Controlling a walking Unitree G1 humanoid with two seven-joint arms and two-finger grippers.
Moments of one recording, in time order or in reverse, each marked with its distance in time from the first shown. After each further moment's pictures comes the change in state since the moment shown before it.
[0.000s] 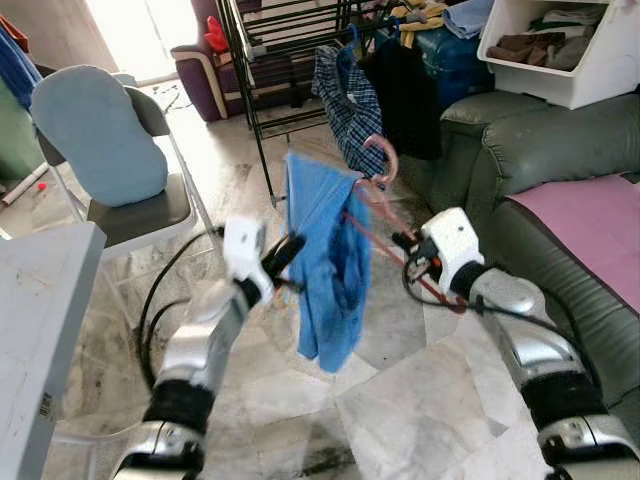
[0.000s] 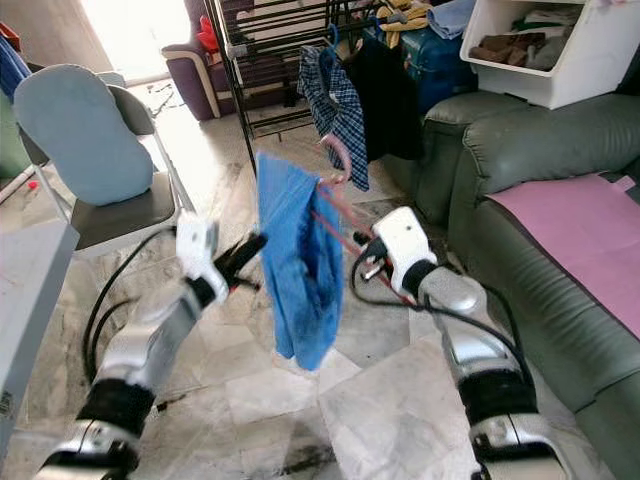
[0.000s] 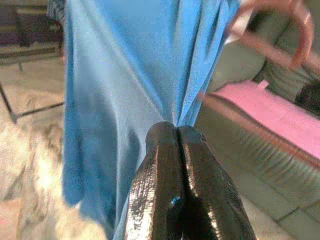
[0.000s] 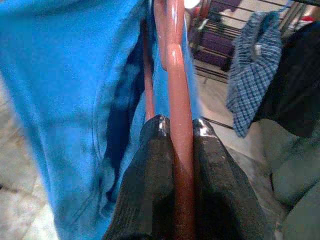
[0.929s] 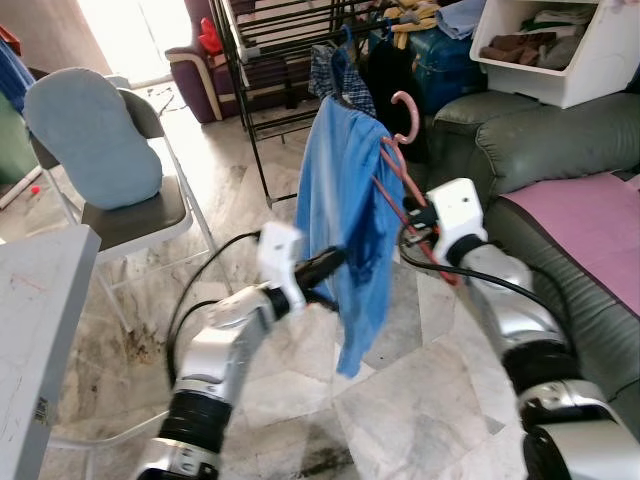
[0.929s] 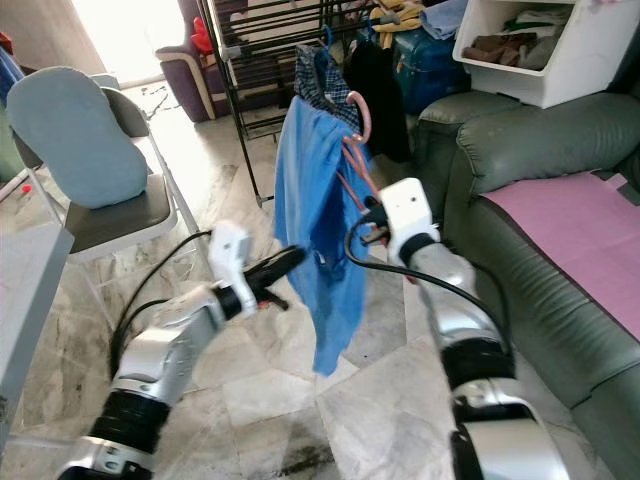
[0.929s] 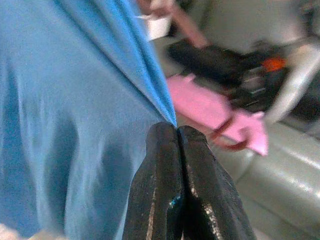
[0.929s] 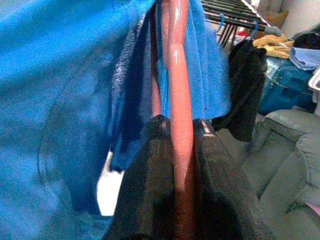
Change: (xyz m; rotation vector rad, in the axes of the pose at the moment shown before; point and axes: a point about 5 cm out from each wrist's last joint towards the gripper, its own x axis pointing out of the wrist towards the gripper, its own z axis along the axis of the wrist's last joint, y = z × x) left arm 0.012 -0.060 0.009 -0.021 -0.004 -0.296; right arm 0.023 -0.008 0.018 0.012 -0.077 -0.184
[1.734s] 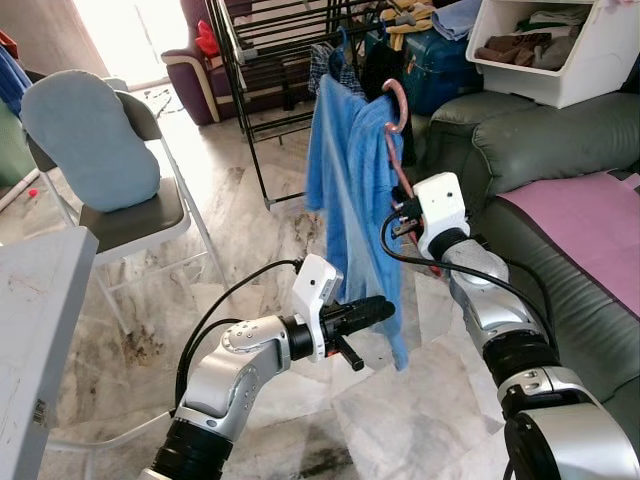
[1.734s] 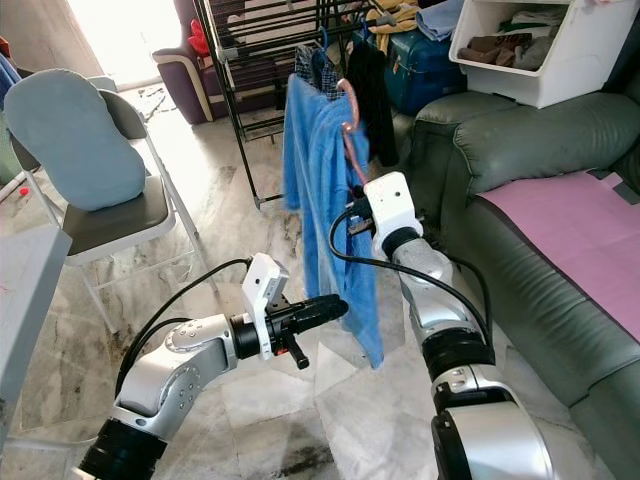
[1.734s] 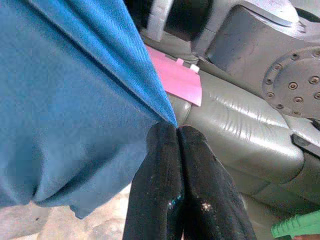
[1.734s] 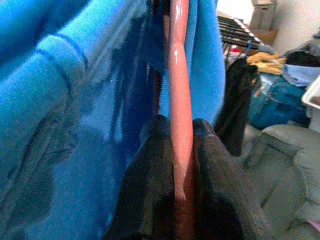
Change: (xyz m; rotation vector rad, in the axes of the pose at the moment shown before) left arm -0.013 -0.036 -0.025 -0.053 0.180 -0.245; right arm 0.009 0.011 0.003 -0.010 -0.058 -0.007
